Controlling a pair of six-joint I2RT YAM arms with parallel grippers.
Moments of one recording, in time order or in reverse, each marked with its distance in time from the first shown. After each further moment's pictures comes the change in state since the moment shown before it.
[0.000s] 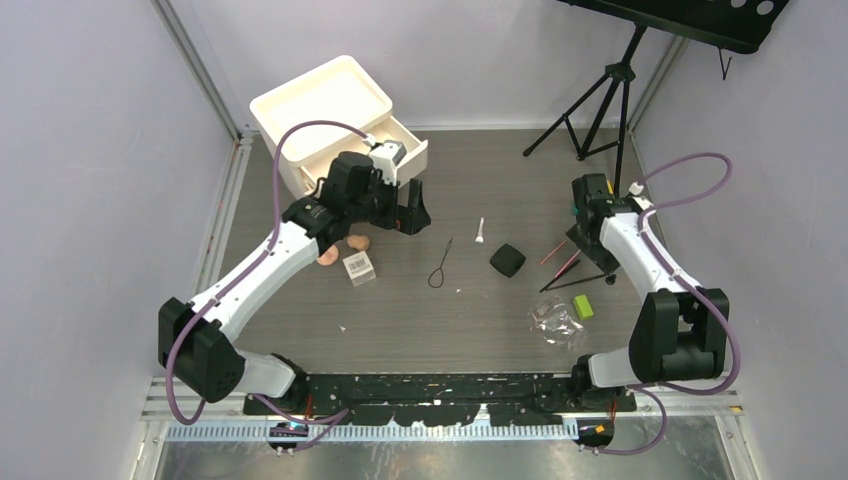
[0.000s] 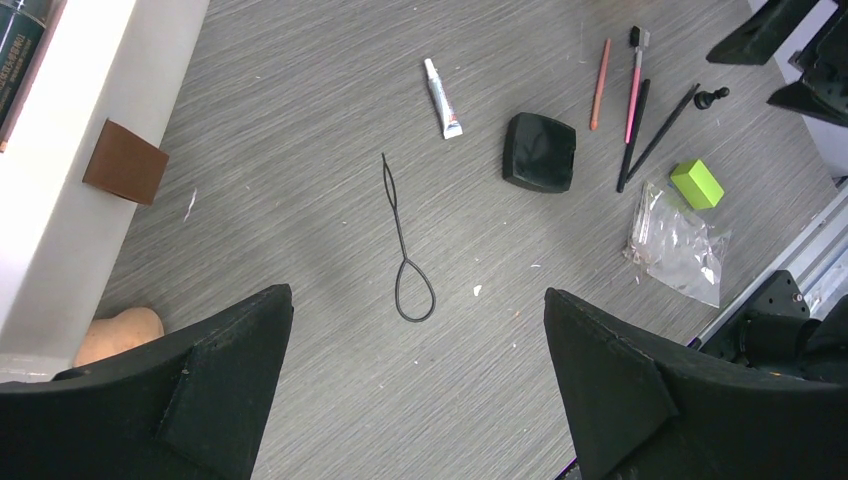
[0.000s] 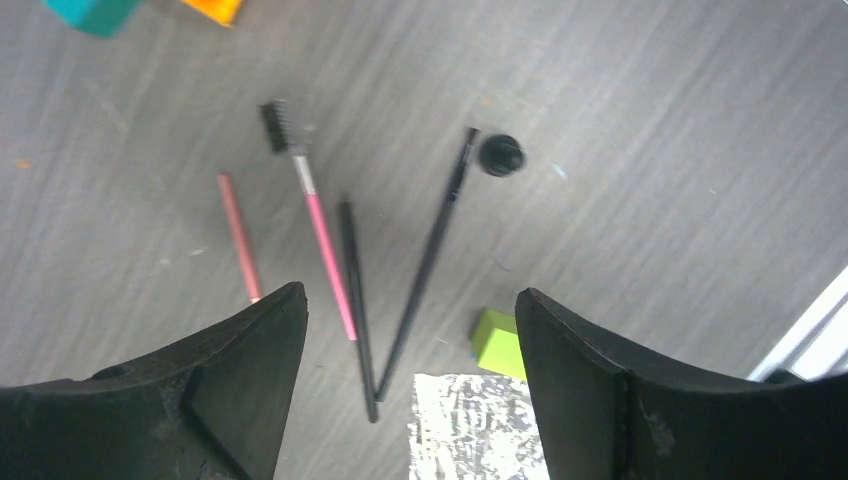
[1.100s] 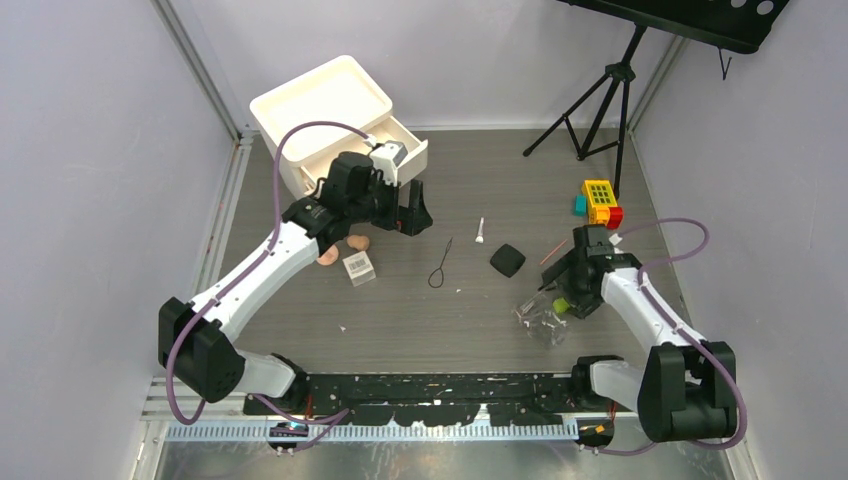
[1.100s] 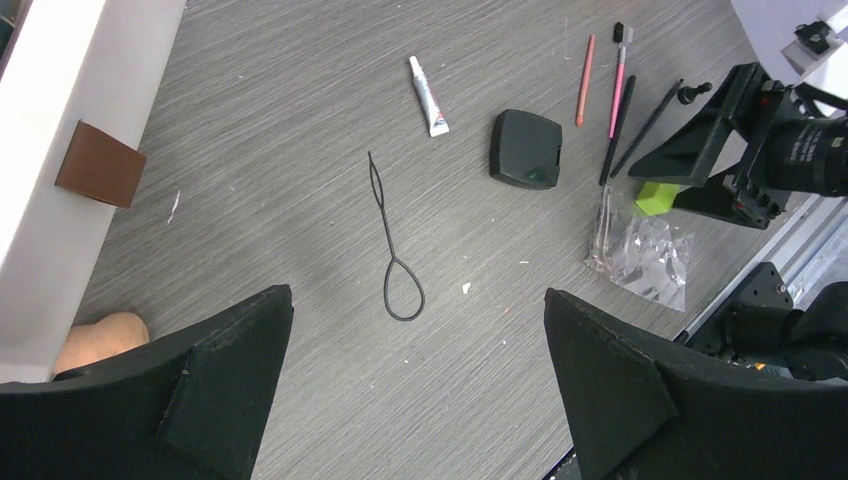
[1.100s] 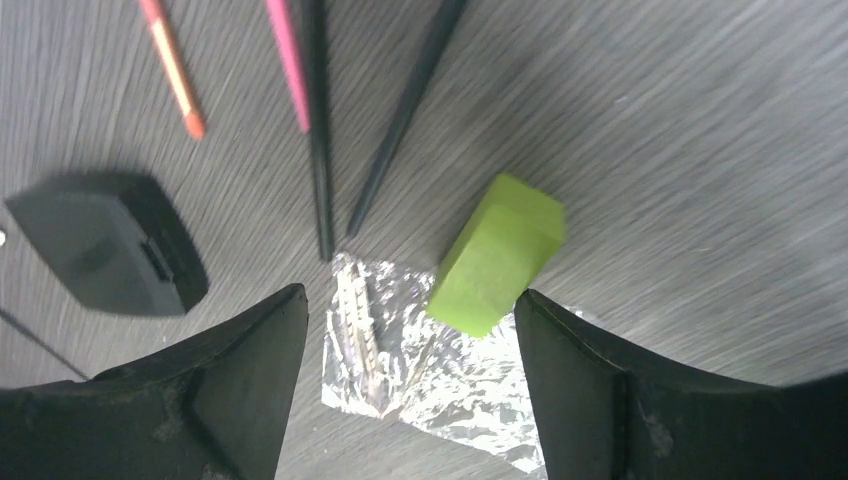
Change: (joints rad) left arm 0.000 0.000 -0.003 0.005 0.026 -0.005; right arm -0.034 -0.271 -0.421 0.149 -0.439 0.011
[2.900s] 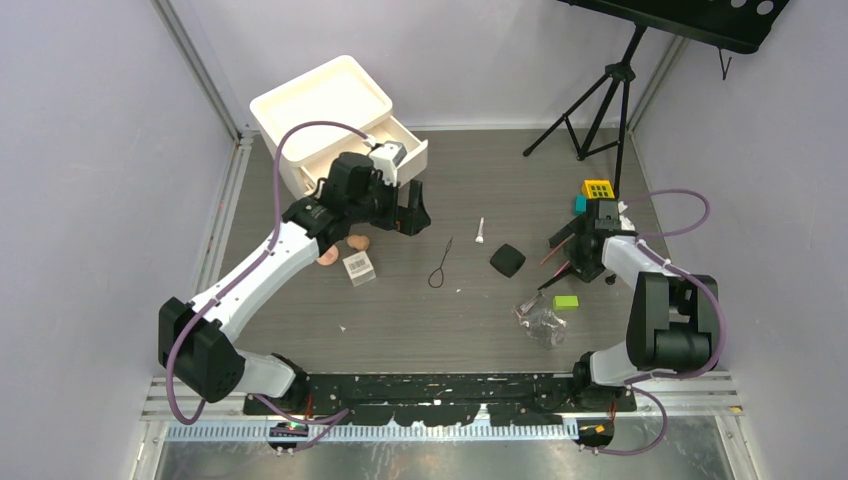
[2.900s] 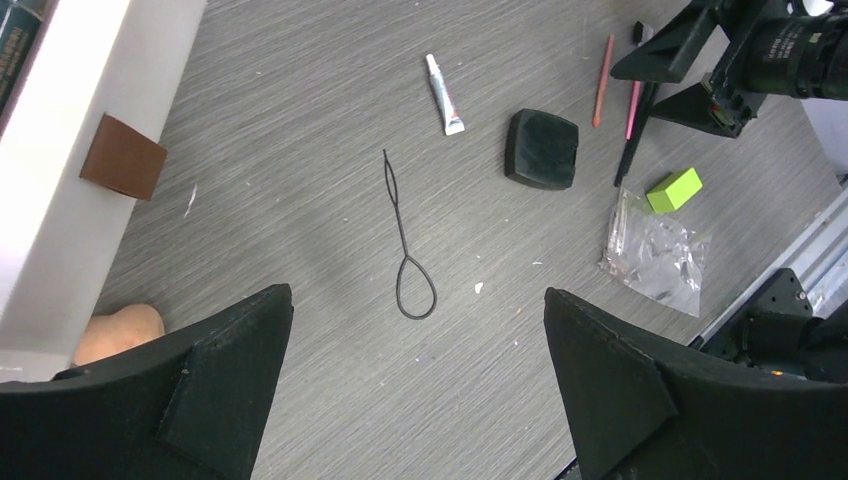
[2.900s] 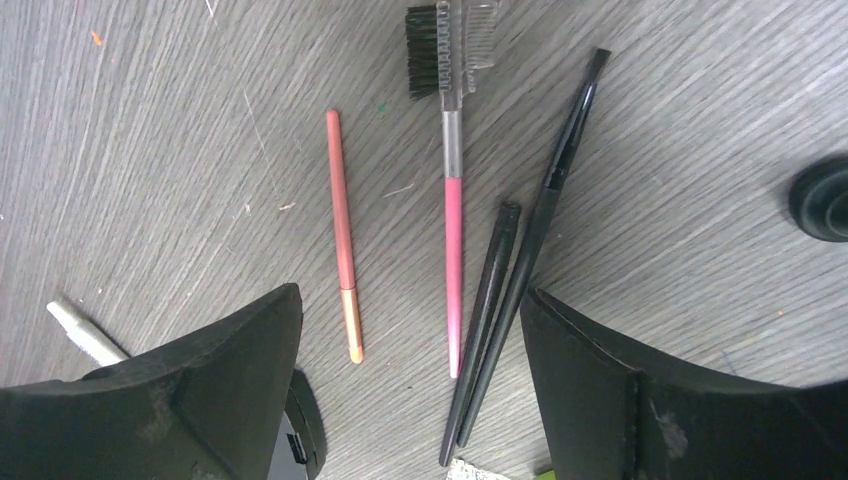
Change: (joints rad) left arm 0.000 0.000 0.000 -0.006 -0.019 0.006; right arm -0.095 0.324 0.128 0.372 -0.028 -0.134
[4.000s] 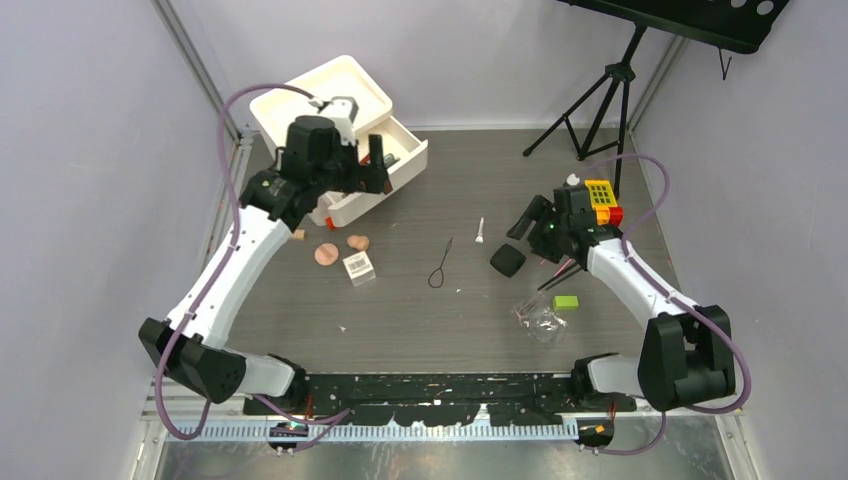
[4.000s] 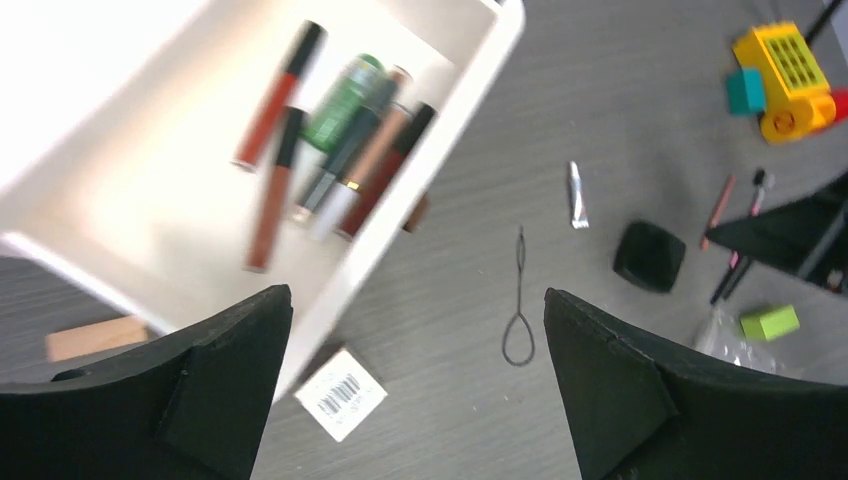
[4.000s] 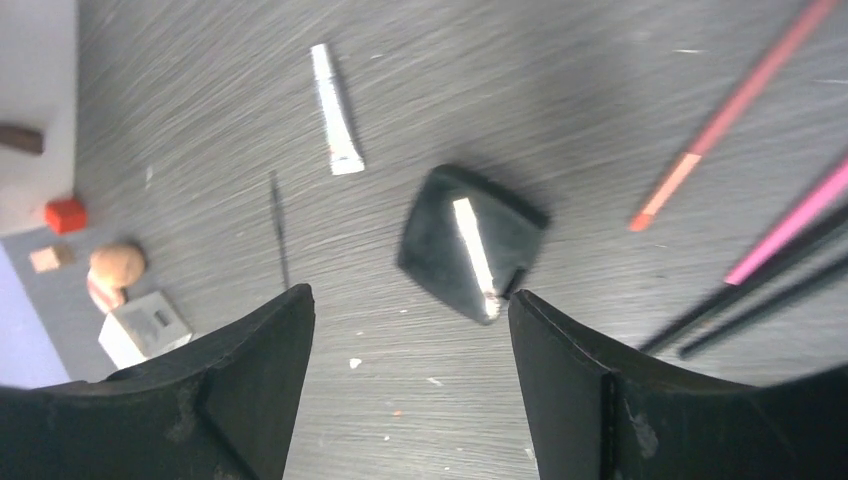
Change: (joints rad) left arm 0.093 -0.011 0.259 -0.233 -0.241 0.034; right arm 0.235 -0.176 0.066 -0.053 -0.158 -0.088
